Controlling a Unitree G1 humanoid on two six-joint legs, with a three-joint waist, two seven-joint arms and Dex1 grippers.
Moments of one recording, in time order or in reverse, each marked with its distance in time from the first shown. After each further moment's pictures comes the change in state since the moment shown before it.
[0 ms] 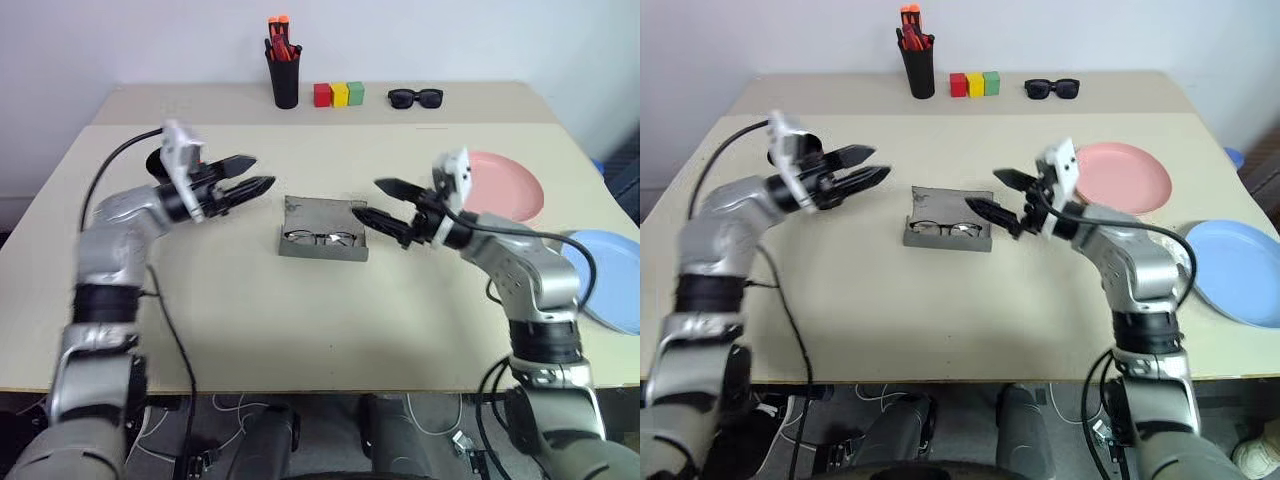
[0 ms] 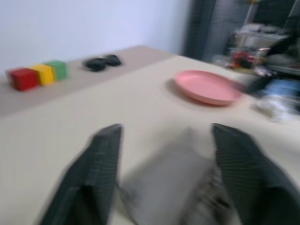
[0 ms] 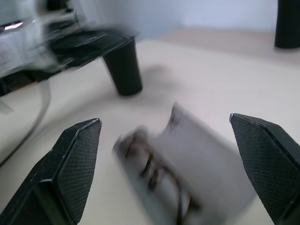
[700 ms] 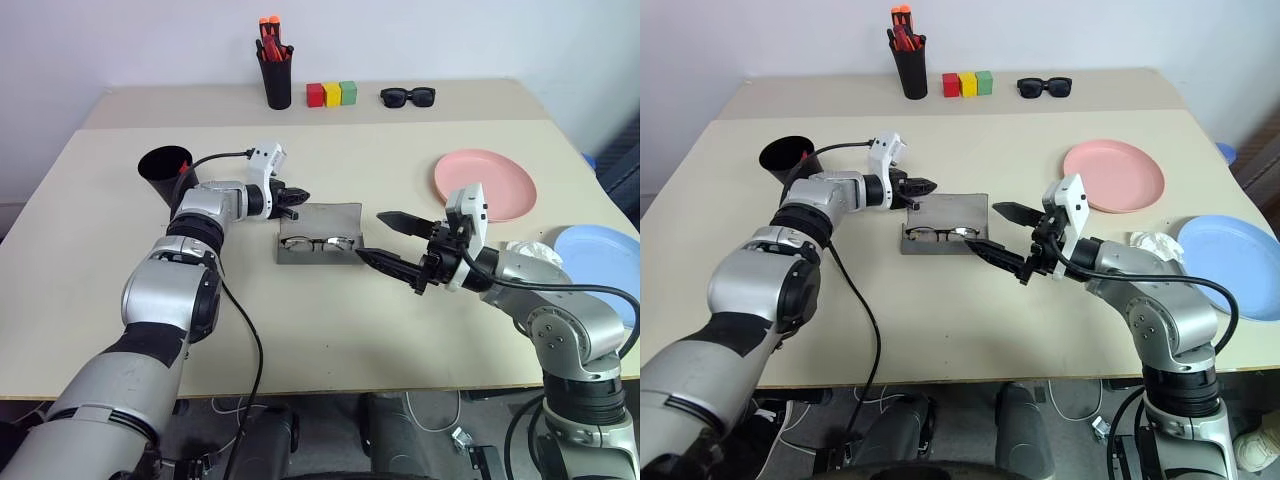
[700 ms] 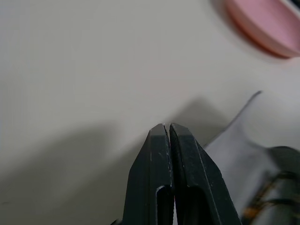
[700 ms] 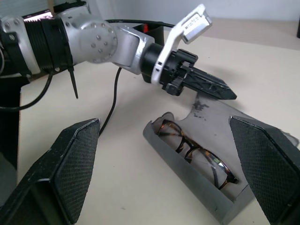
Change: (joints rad) left arm -0.372 -0.165 -0.015 0.693 0.203 0.256 -0.080; right arm 0.155 -0.060 -0.009 -0.260 0.144 0.075 -0.101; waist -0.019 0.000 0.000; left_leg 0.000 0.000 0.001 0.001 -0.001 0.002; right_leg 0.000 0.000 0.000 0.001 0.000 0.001
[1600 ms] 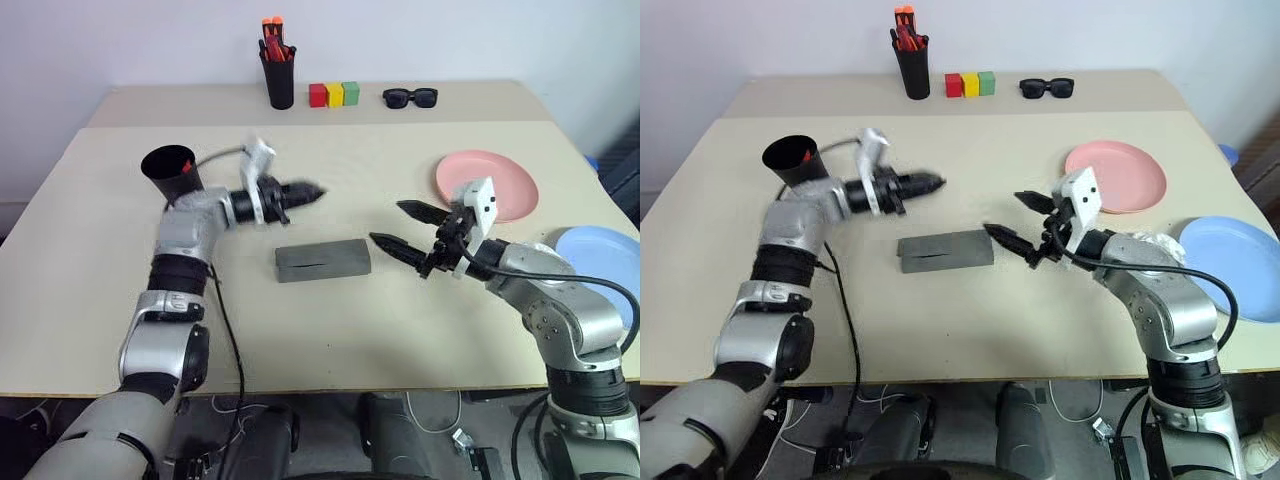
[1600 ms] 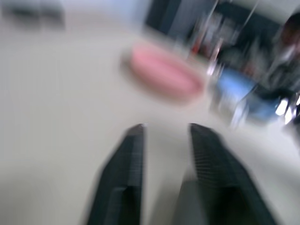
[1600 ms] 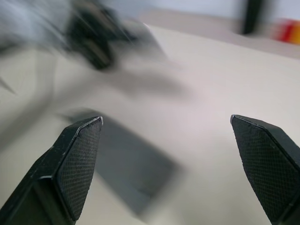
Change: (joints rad) left arm 0.351 0.028 0.123 -0.823 -0.236 0.108 -0.150; right arm -0.011 -0.082 -0.030 0.147 -0.145 -0.106 -0.107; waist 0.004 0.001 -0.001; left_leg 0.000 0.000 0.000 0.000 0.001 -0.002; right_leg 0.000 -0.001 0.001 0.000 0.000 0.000
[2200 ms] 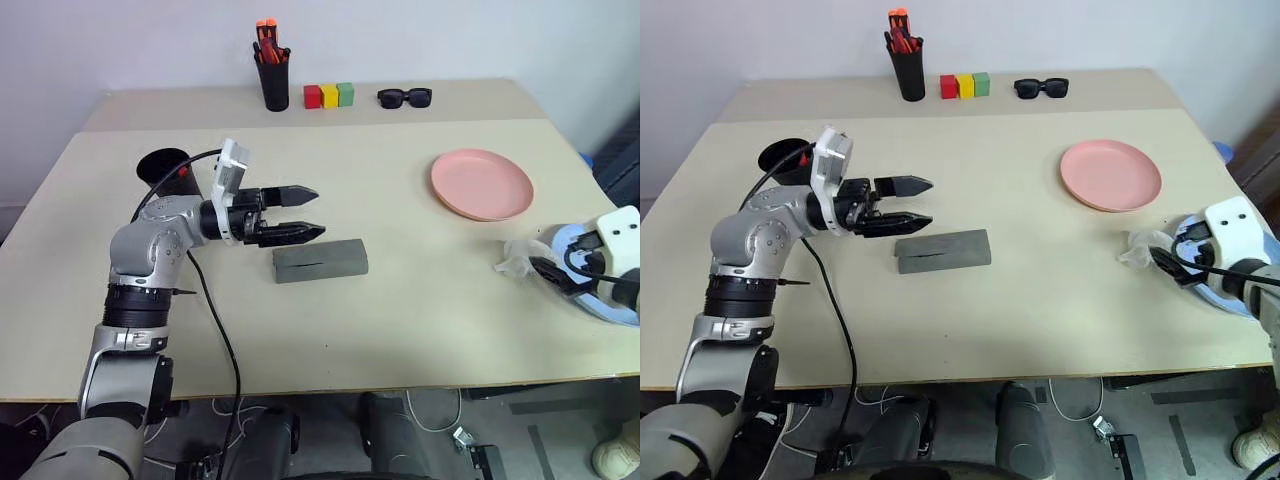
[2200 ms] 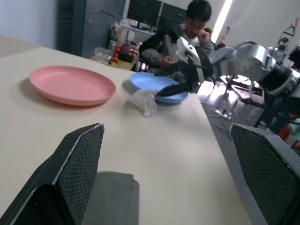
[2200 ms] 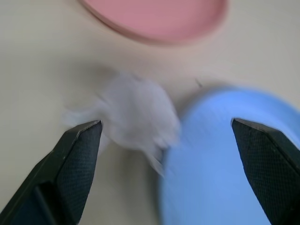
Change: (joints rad) left arm 0.228 0.145 -0.104 -0.315 -0.162 0.051 -0.244; right arm 0.328 -0.371 -0.314 0.196 -0.228 0.120 -0.083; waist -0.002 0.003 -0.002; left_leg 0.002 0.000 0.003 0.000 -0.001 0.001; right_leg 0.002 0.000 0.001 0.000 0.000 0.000
